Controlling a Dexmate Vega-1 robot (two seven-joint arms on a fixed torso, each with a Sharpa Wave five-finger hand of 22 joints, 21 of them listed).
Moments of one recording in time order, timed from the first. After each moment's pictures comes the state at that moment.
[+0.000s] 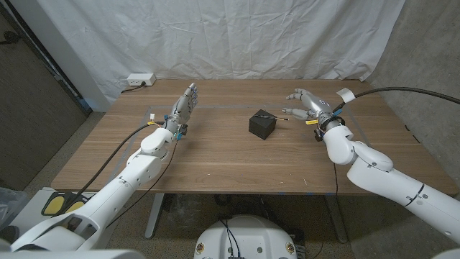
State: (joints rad) left arm 0.84 0.54 0.39 -1.35 -0.61 -0.26 -0.01; left_hand 0.27 -0.09 0.22 0.04 0.36 -0.06 -0.02 0.20 0.18 -0.04 -0.07 0.20 0.18 -0.10 -0.04 0.18 0.18 -0.12 -0.04 0.20 0.18; right arm -1.02 -0.91 -0.50 -2.09 -0.38 -0.45 -0.27; right_hand 0.71 -0.06 0.34 -0.16 0.24 0.50 -0.06 0.24 0.22 0.13 0.08 0.20 0.19 0.07 0.07 0.18 0.18 0.10 -0.01 0.44 0.17
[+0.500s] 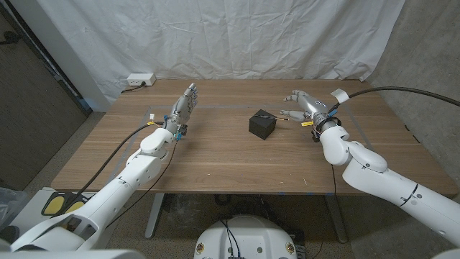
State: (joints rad) left arm 0.84 0.54 0.38 -1.35 -0.62 -0.26 -0.02; left_hand 0.27 -0.08 0.22 0.04 0.36 -0.06 -0.02 0.20 0.18 -0.04 -0.07 0.20 0.18 -0.10 -0.04 0.18 0.18 -0.12 -0.04 0.20 0.18; right arm -0.99 -0.90 -0.54 -2.09 -0.44 -0.50 -0.24; right_hand 0.73 -0.07 0.34 -0.16 0.24 0.50 -0.07 0.24 0.22 0.12 0.08 0.20 0.19 0.07 0.07 0.18 0.18 0.10 -0.01 0.43 0.17
